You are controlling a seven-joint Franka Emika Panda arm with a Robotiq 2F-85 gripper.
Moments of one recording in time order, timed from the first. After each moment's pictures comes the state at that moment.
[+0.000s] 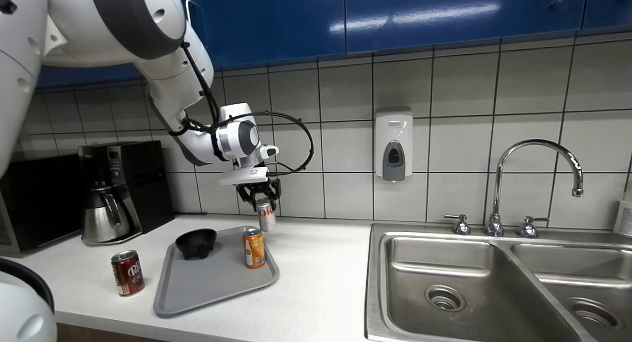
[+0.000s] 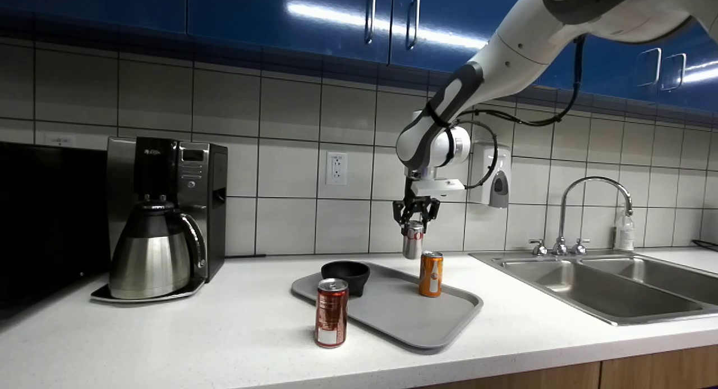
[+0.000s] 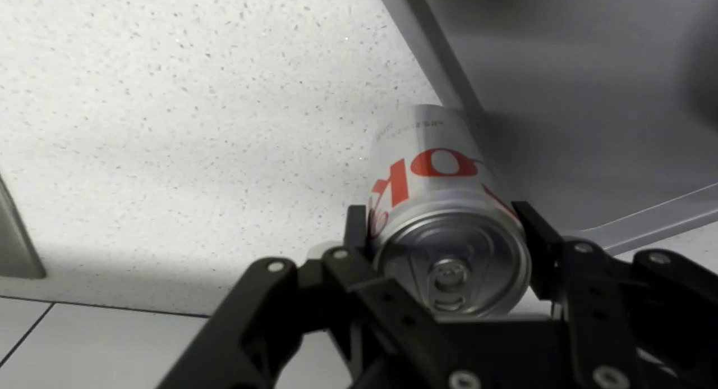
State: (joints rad) arm 0.12 0.50 -0.02 -1.75 -0.16 2.50 0.08
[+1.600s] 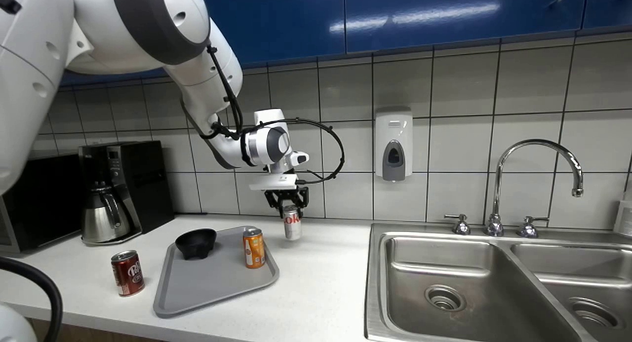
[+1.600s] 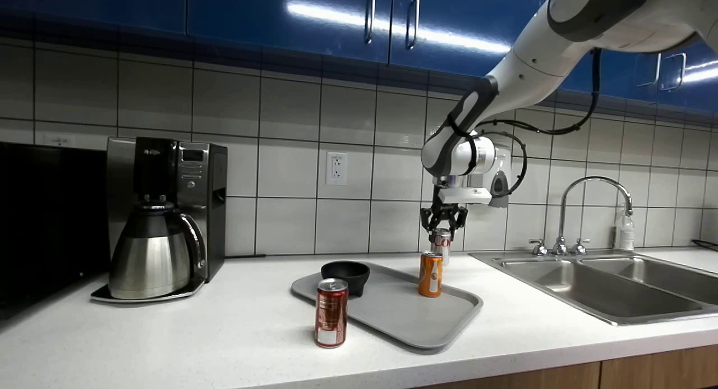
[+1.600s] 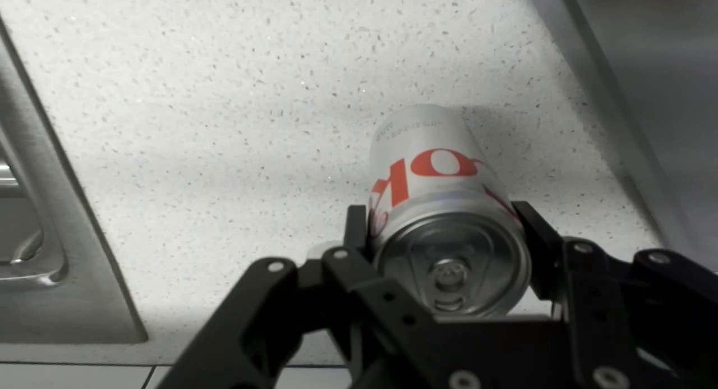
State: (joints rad) arm -0.01 0.54 -0.03 -1.74 -0.09 2.50 0.01
